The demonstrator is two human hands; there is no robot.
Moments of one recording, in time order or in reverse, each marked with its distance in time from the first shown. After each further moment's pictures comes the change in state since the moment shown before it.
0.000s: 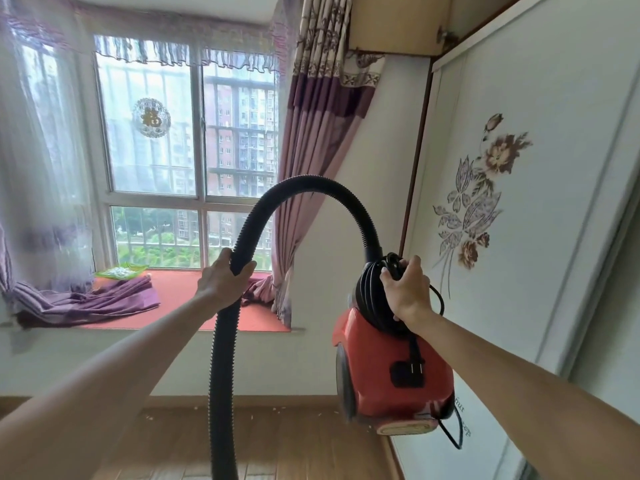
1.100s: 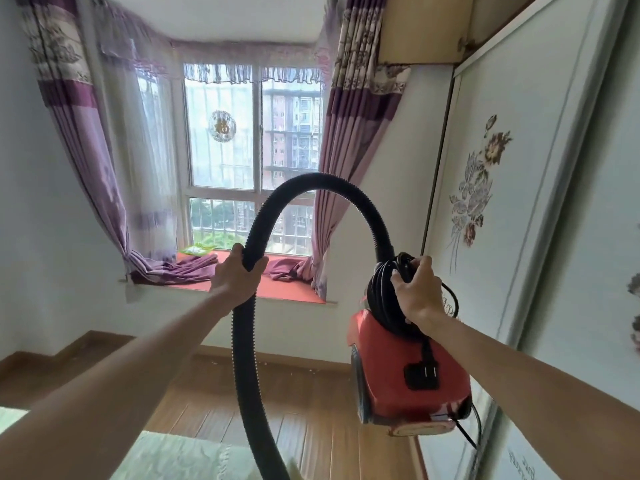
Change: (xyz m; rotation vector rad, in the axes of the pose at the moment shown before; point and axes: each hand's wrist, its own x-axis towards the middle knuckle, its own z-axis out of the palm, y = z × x) left_hand -0.283 0.059 -0.088 0.041 0.143 -0.076; right_hand -0.202 -0.003 -0.167 0.058 -0.144 -0.070
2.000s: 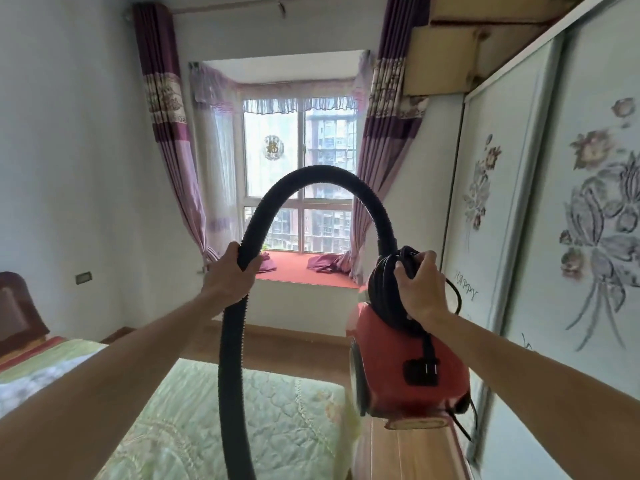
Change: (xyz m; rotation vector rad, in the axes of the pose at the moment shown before) left_hand -0.342 -0.021 -0.311 0.131 0.100 0.012; right_hand -0.379 -0.145 -0.122 0.113 -0.013 -0.104
